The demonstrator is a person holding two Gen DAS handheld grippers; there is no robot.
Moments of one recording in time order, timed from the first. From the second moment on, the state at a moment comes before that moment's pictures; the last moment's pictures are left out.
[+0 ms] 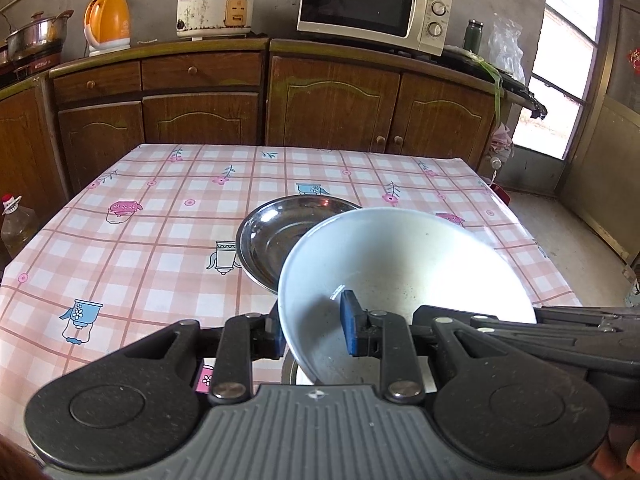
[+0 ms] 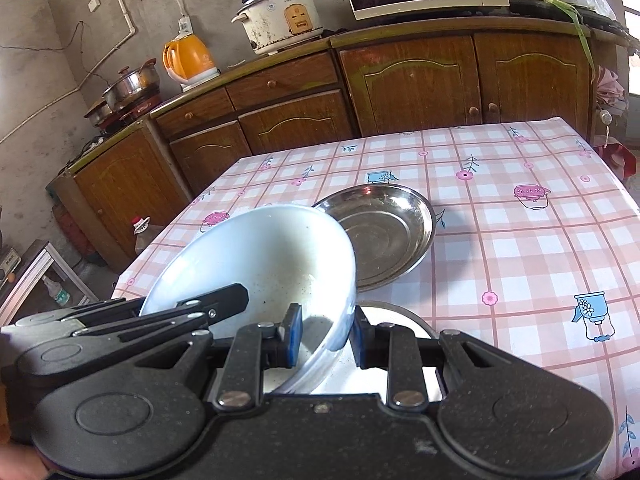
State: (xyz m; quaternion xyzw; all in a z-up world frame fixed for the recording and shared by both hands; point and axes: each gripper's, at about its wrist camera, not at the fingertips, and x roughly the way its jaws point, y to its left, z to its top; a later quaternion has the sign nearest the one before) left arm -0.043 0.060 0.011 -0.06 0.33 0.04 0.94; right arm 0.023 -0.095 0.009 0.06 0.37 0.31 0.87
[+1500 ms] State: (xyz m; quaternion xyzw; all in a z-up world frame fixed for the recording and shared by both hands) left arm -0.022 0.052 -0.042 -0.07 0.40 0.02 0.91; right arm 0.042 -0.106 -0.050 0.06 0.44 0.28 0.85
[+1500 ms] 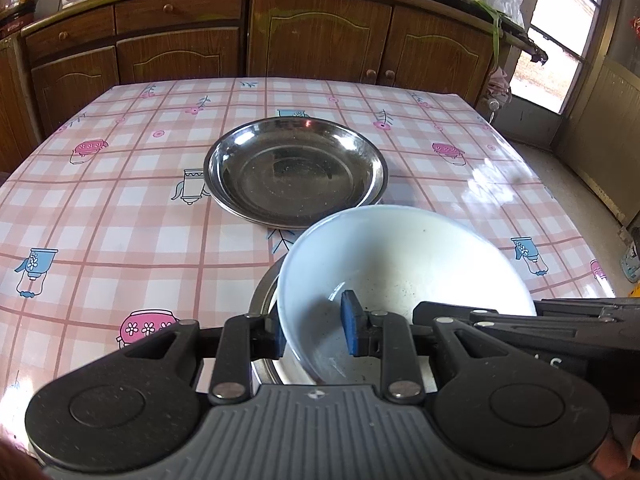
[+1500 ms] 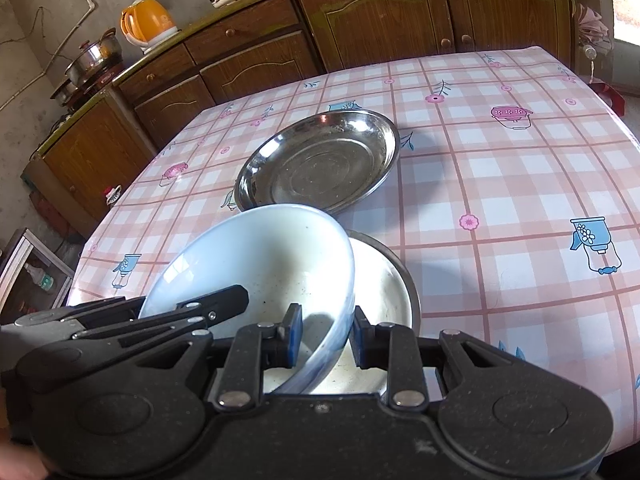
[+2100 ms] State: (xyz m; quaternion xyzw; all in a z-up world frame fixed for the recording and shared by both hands) left arm -0.017 0.052 -0.061 -0.07 0.41 0.01 0.91; right arm 0.048 -0.103 -0.067 0.06 0.46 0.28 0.84
